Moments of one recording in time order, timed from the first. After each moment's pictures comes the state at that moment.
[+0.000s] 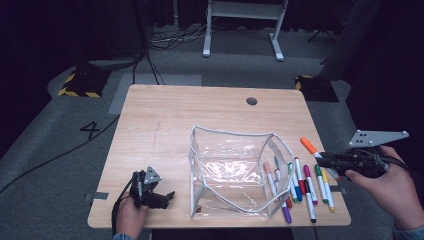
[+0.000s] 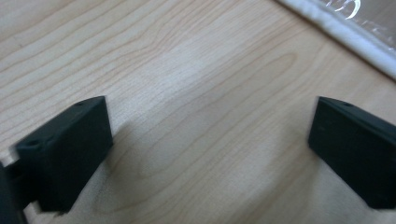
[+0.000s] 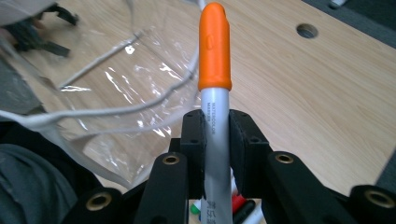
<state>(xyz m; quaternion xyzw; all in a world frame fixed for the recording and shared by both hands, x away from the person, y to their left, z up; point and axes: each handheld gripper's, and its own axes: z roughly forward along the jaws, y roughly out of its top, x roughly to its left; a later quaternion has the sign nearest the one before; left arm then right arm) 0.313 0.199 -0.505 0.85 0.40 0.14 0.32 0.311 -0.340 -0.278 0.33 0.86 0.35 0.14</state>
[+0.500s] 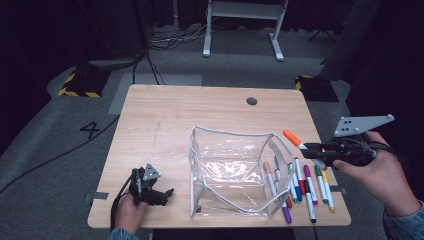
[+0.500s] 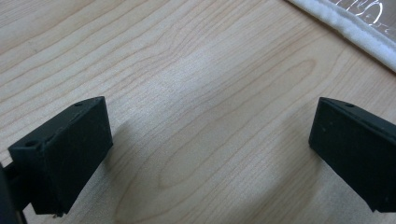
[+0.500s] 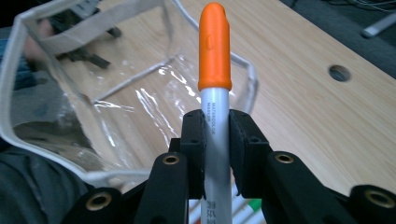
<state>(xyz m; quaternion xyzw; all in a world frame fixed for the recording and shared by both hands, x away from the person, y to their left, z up) 0.321 0.203 -0.505 0.85 0.40 0.14 0.32 0.324 -0.299 -0.249 0.26 0.88 0.37 0.12</state>
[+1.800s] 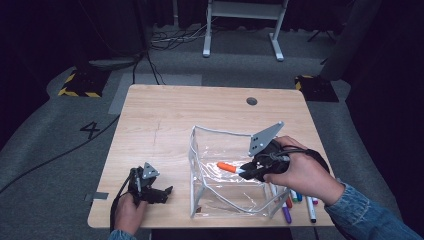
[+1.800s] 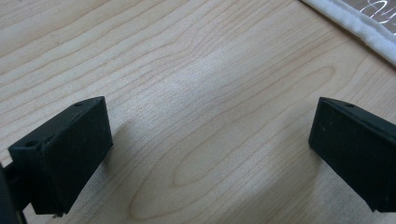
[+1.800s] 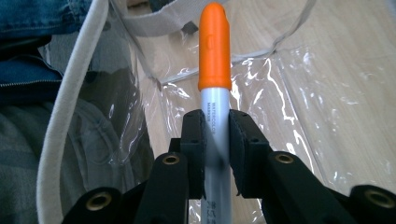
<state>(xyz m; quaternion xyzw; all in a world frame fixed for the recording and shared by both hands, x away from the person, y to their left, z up) 0.322 0.204 -0.505 0.83 0.43 0.15 0.32 0.332 -0.150 -0.291 0.10 0.96 0.27 0.02</state>
